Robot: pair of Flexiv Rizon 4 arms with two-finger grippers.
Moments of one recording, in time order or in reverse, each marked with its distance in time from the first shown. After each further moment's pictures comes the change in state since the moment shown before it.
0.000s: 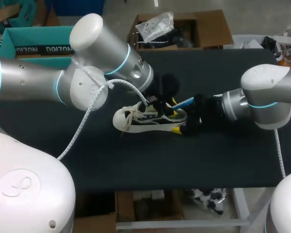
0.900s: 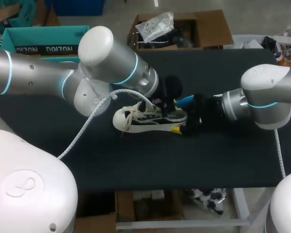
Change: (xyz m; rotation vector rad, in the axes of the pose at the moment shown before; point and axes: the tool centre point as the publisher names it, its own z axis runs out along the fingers) left arm -0.019 0.005 0.018 -0.040 -0.118 -0.027; right arm 0.000 0.000 0.000 0.000 0.000 0.000
